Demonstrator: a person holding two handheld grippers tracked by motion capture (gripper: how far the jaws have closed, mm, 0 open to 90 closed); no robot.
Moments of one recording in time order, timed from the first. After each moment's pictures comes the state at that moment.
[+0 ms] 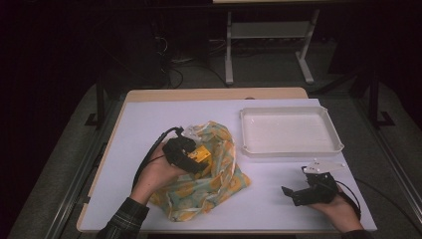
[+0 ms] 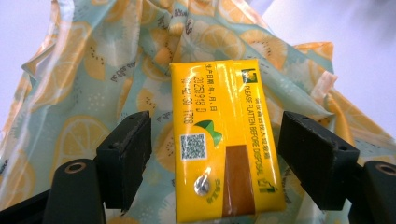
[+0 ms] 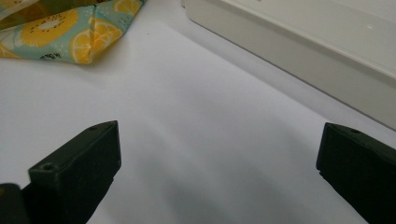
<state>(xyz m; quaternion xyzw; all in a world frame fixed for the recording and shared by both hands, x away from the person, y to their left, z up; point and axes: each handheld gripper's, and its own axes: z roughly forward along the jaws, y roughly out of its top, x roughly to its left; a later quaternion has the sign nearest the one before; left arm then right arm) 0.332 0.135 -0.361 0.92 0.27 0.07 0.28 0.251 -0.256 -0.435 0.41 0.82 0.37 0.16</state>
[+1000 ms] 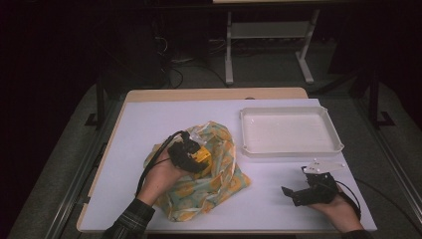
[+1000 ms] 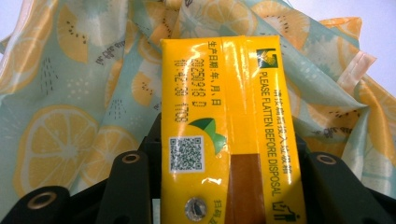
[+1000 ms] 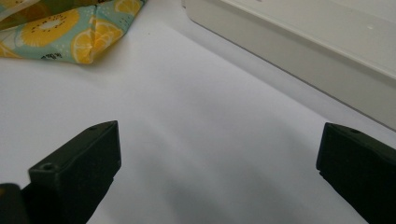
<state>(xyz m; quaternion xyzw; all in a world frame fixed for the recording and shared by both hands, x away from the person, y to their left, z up) 0.334 0.127 -0.374 0.93 0.27 0.07 0.24 0.250 -0.256 -0.434 0.41 0.82 0.37 0.16</state>
